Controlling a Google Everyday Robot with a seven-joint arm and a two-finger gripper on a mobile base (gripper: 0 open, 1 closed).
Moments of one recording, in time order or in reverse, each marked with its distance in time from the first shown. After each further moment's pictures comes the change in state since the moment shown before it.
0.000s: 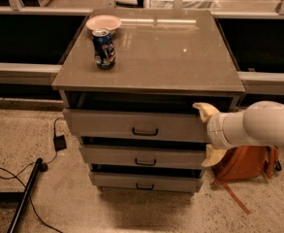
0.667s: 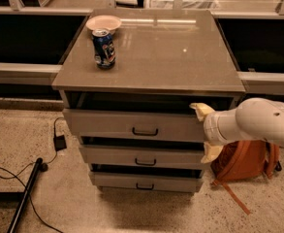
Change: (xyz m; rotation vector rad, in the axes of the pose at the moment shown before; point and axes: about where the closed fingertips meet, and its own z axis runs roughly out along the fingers) arm 0.015 -0.004 0.032 -0.031 -0.003 -0.054
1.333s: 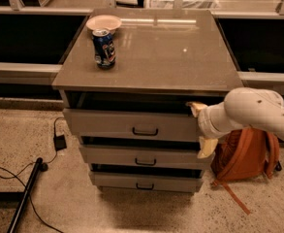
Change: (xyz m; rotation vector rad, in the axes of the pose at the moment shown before) arm 0.006 -0.012 0.027 -0.086 0.017 0.032
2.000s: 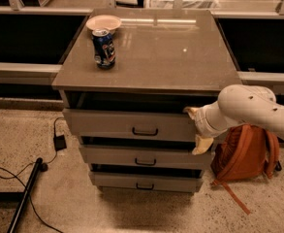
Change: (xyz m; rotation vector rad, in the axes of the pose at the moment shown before) arm -0.001 0.001 0.014 -0.059 0.005 0.036
